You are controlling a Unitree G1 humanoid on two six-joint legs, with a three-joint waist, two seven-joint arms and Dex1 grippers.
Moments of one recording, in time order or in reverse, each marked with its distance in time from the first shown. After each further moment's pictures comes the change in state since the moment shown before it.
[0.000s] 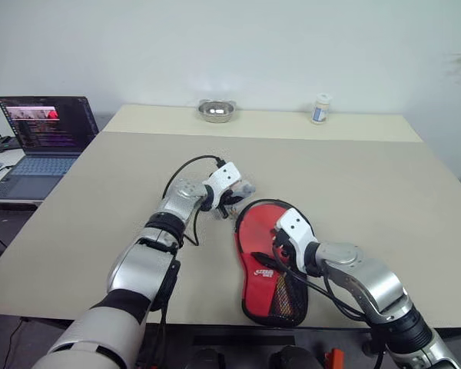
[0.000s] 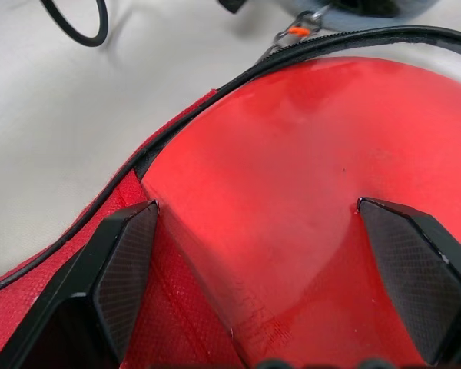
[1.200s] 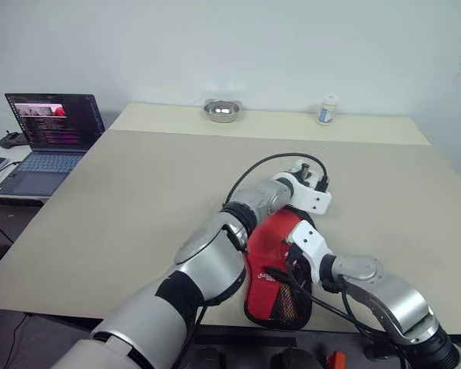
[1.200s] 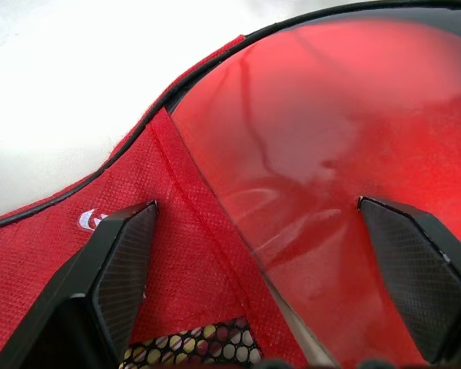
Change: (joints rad) left arm -0.240 -0.409 -0.433 0.190 0.579 -0.223 0.698; right arm 0.117 -0.103 -0.012 -0.179 0.002 0.064 0.012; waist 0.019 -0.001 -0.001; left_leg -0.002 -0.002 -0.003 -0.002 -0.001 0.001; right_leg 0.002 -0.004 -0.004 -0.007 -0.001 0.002
